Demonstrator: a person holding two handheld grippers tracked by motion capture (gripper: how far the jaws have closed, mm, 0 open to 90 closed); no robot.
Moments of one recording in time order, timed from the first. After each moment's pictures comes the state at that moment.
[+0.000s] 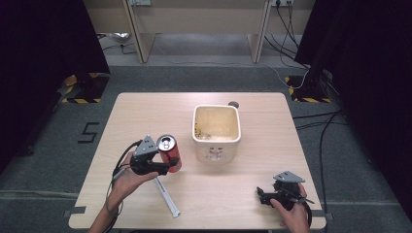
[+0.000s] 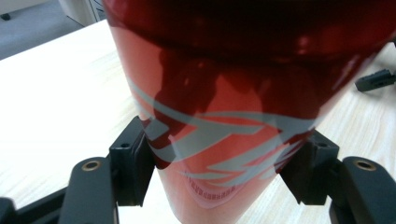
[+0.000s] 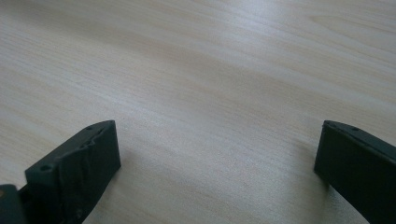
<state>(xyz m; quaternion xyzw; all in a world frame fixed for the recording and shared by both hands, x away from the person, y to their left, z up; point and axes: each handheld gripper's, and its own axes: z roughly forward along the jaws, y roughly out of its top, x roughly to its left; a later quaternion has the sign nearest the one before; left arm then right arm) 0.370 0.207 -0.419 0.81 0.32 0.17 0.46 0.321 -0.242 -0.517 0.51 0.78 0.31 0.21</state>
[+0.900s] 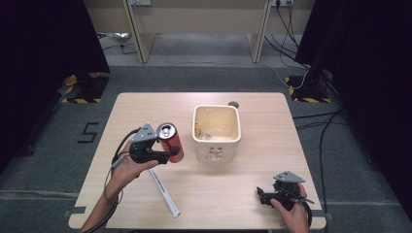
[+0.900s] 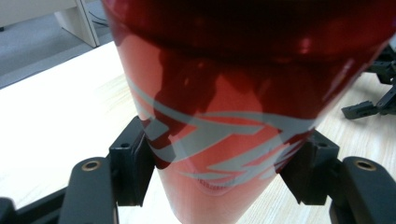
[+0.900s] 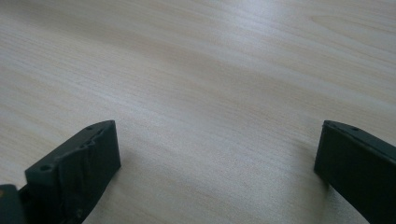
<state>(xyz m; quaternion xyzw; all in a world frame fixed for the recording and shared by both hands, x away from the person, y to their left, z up) 0.386 0.204 -0.387 0.81 0.30 0.16 0.48 0.321 -0.242 -0.517 0.51 0.78 0.31 0.21</state>
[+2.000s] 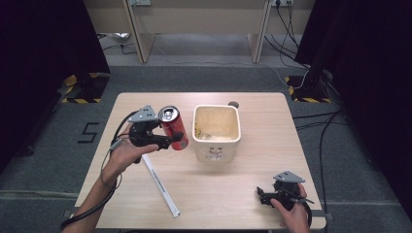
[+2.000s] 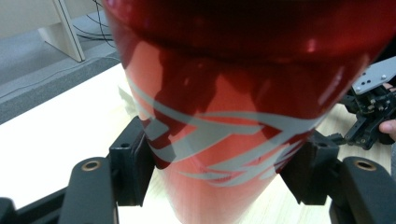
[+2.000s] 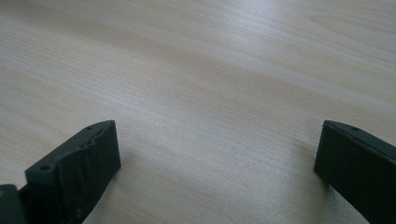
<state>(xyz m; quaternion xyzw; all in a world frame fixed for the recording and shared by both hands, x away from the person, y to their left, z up) 0.405 0.194 -0.334 0.80 0.28 0.14 0.51 0.321 -0.242 -0.517 0.50 0.78 0.31 0.21</state>
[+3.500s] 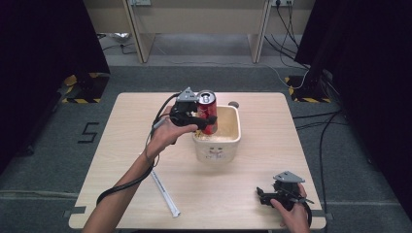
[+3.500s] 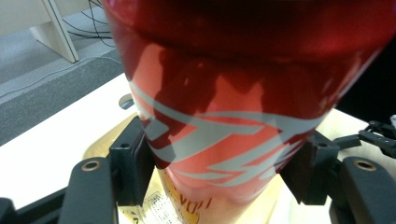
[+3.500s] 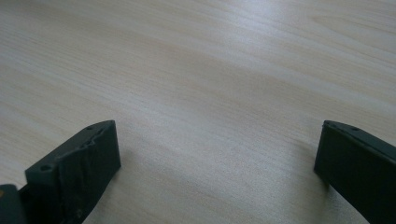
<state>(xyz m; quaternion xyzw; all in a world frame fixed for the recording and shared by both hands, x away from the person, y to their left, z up) 0.470 0.101 -0.338 0.81 0.29 0.13 0.49 0.321 -0.241 -0.517 0.50 0.78 0.31 0.21</state>
